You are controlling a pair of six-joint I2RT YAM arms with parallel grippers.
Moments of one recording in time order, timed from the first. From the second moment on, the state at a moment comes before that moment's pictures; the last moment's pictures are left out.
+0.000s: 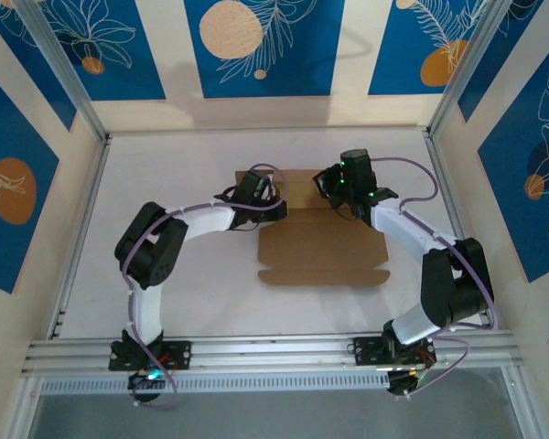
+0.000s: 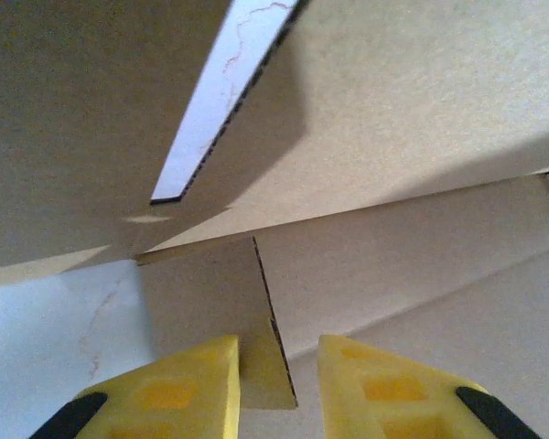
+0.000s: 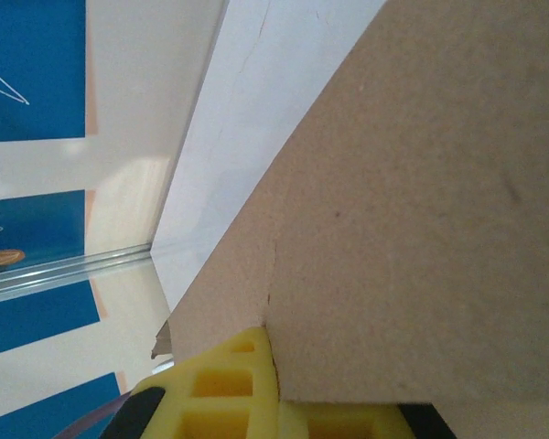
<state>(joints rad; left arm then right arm) -0.64 1.98 1.26 -0.06 0.22 -0.63 0.34 1.51 1.03 -0.13 -0.19 1.31</state>
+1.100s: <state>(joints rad) -0.61 1.74 1.20 -0.26 0.29 -0.44 0.31 1.50 1.03 -0.16 -0.25 1.27</state>
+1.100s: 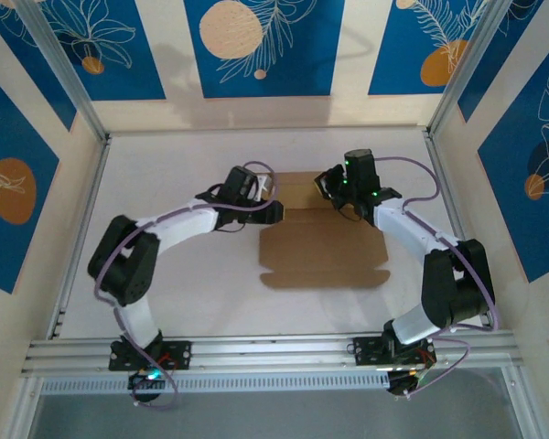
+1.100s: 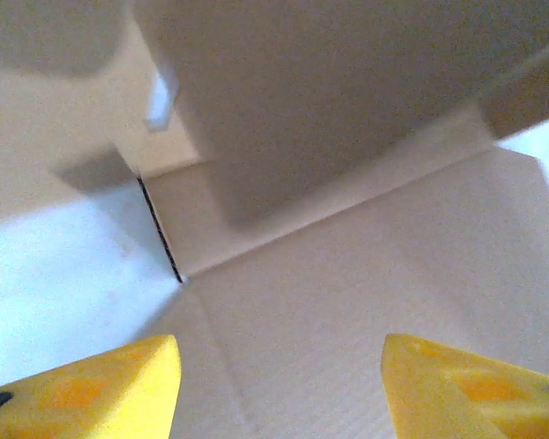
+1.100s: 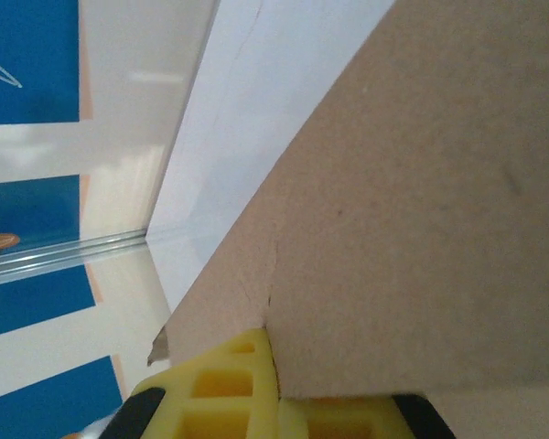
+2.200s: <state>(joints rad) -0.42 1.74 1.38 -0.38 0.33 0.48 0.24 1.55 1.05 -0.16 -0.45 1.18</state>
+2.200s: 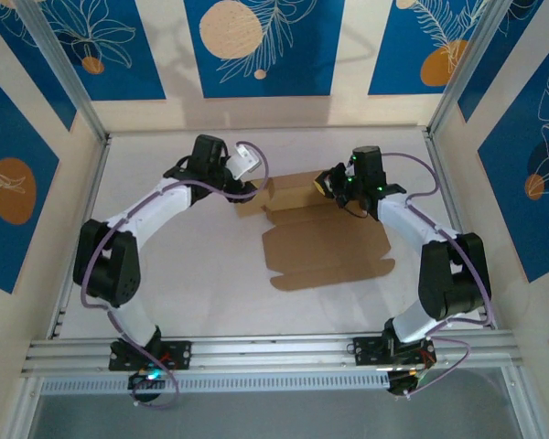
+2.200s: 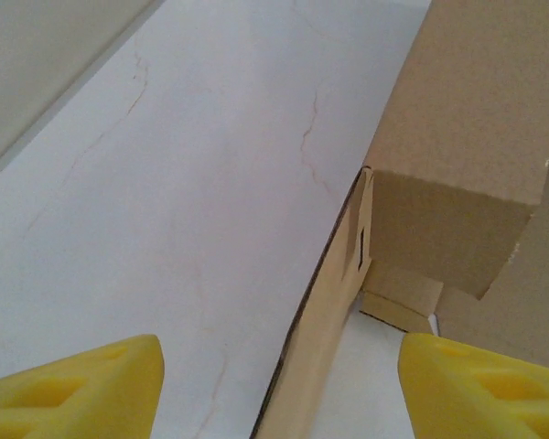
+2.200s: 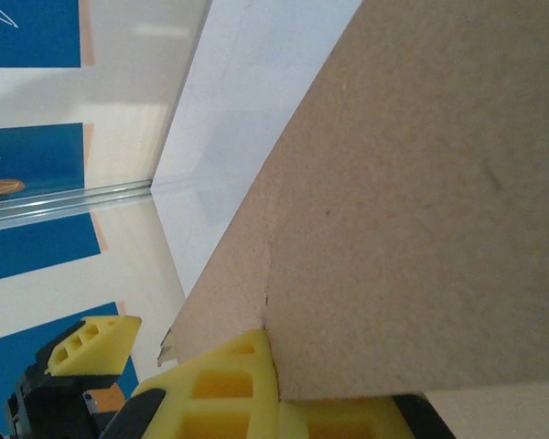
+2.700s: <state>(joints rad) -0.48 1.89 1.52 -0.53 0.30 0.47 0.25 1.56 1.06 -0.15 -0.44 1.19</state>
